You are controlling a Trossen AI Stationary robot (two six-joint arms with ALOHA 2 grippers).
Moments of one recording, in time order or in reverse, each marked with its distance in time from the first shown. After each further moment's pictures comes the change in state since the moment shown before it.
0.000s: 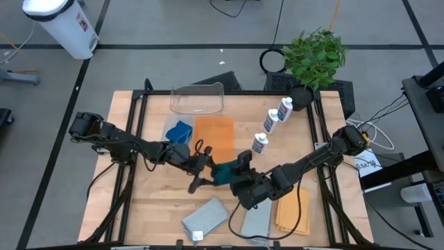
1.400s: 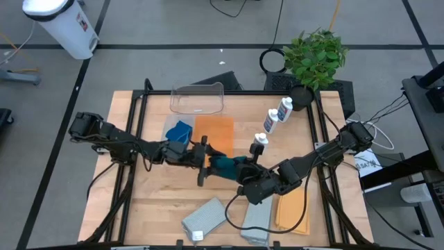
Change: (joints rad) left arm -0.002 -0.004 -0.001 0.189 -0.296 -0.076; right arm 0.000 -0.085 0.002 -0.038 0.036 0.375
